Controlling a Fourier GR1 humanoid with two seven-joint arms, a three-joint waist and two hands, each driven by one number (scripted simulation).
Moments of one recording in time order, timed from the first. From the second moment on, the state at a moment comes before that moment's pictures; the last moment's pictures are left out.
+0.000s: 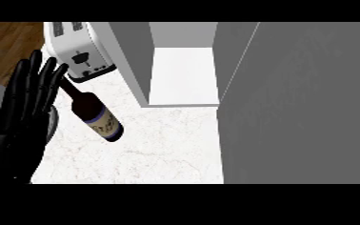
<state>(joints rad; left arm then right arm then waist) -0.05 0.13 -0.03 -2.10 -0.02 -0.04 -0.01 0.00 -0.09 -0.02 -2.10 0.01 0.02 -0.03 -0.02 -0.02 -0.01</state>
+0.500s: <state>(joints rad) -0.19 0.02 -0.04 -1.97 0.00 0.27 0.27 0.12 -0.12 0.07 -2.18 -0.12 0.16 0.03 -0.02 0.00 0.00</state>
